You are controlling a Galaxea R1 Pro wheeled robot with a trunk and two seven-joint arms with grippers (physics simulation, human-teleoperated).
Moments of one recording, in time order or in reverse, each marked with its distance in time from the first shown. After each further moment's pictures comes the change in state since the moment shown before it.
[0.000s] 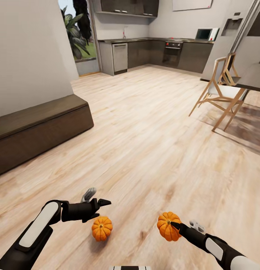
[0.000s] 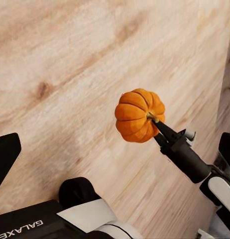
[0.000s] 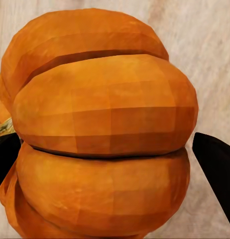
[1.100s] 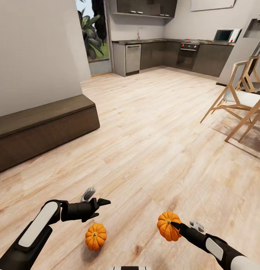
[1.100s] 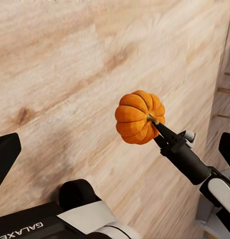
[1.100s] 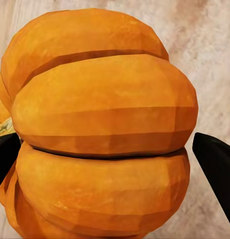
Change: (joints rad) left arm 0.000 0.001 0.006 -0.002 -0.001 0.000 0.000; right arm 0.000 -0.001 0.000 -0.001 0.000 0.002 0.000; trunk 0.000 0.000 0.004
